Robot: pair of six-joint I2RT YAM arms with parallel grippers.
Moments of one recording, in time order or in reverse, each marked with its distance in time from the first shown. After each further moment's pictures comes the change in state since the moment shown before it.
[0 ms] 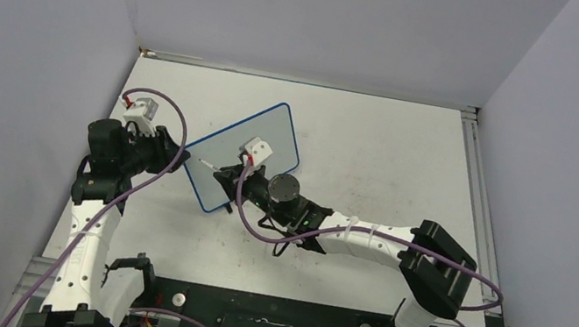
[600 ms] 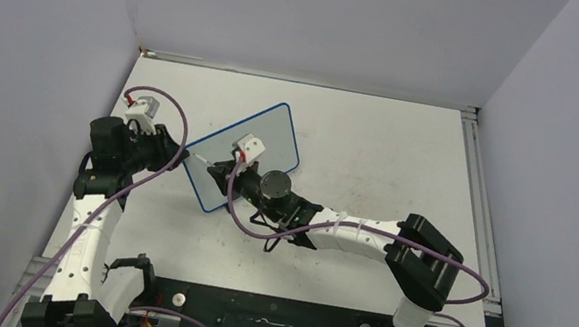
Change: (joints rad) left arm 0.000 0.042 0.000 0.028 0.001 0.000; right arm 0.006 0.083 0.068 0.044 0.021 -0.015
